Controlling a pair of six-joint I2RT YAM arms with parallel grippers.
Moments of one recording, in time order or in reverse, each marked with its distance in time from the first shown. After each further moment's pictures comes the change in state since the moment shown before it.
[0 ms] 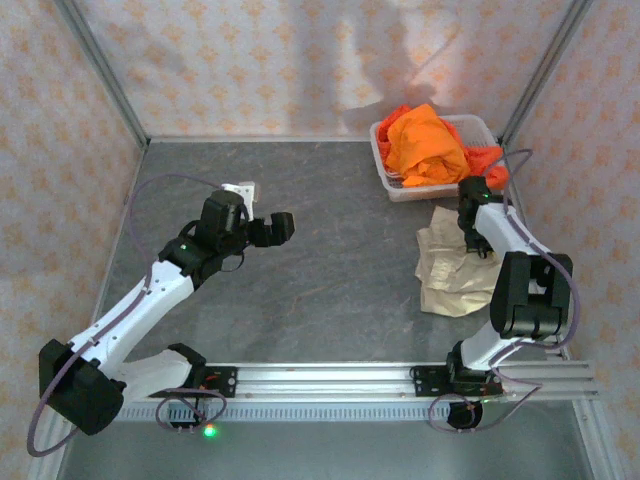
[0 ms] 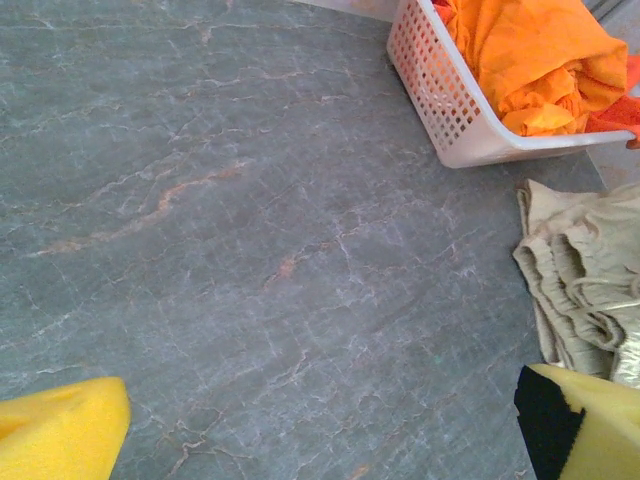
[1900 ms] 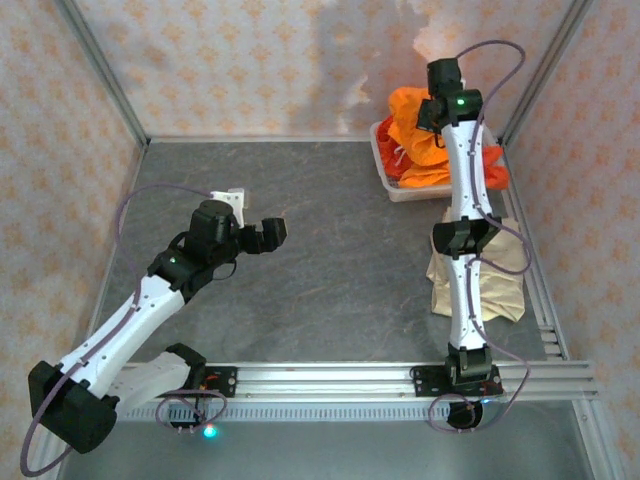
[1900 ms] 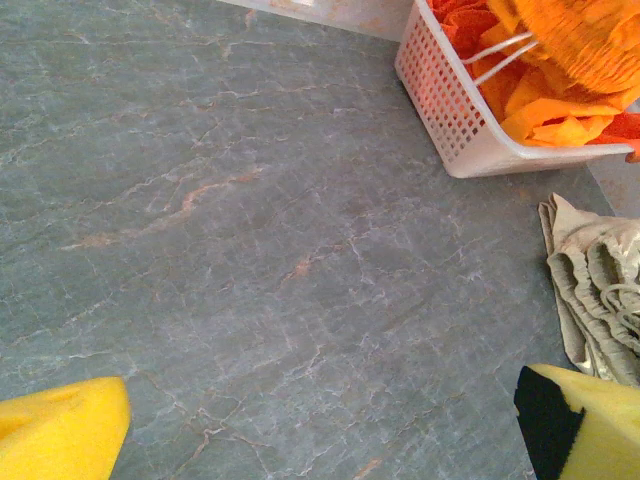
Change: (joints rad) left arm 0.013 -0.111 -0.072 0.001 -0.019 -0.001; right arm 0.208 0.923 2.009 -0.571 -0.381 0.282
